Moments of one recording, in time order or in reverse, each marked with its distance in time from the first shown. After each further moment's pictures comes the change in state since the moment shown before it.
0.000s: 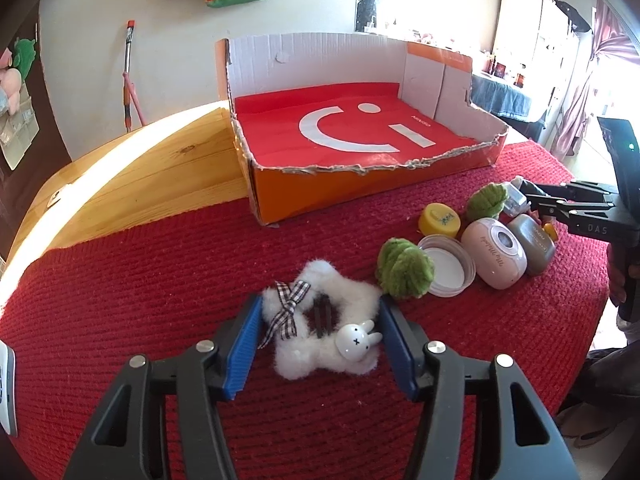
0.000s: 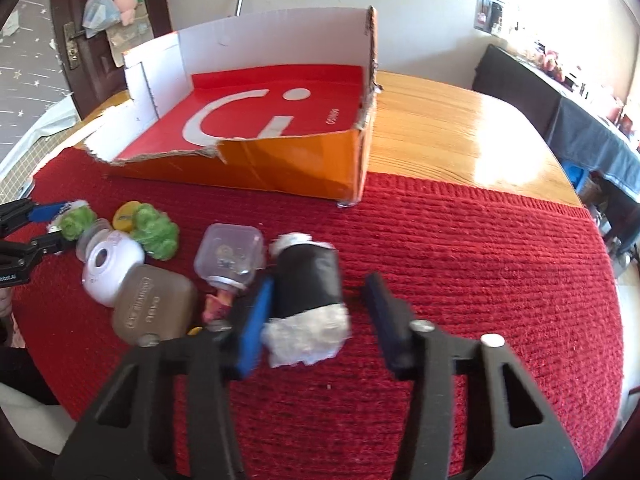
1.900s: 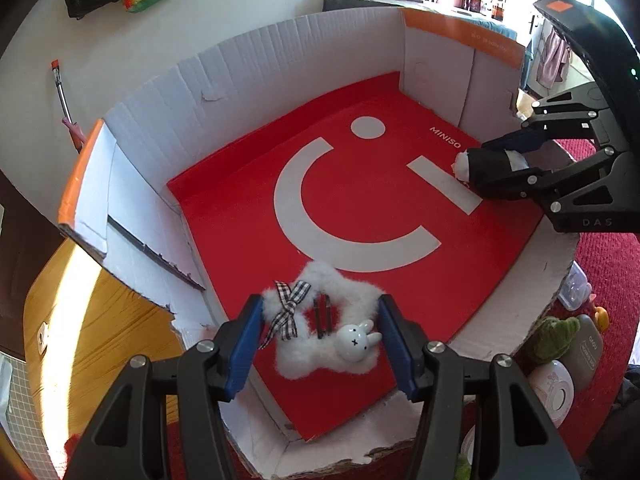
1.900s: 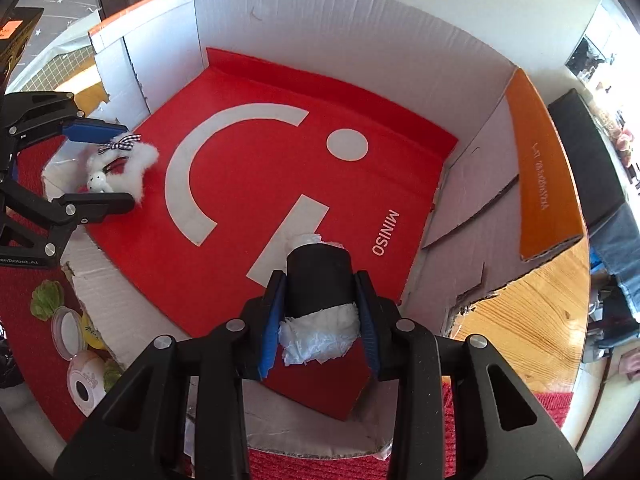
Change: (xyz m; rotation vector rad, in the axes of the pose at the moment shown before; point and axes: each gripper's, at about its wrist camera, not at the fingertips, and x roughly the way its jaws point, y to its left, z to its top) left arm 0.090 -0.009 0.131 0.213 0.195 0.017; right arm 0.086 0.027 0.127 -0.286 0.252 0.025
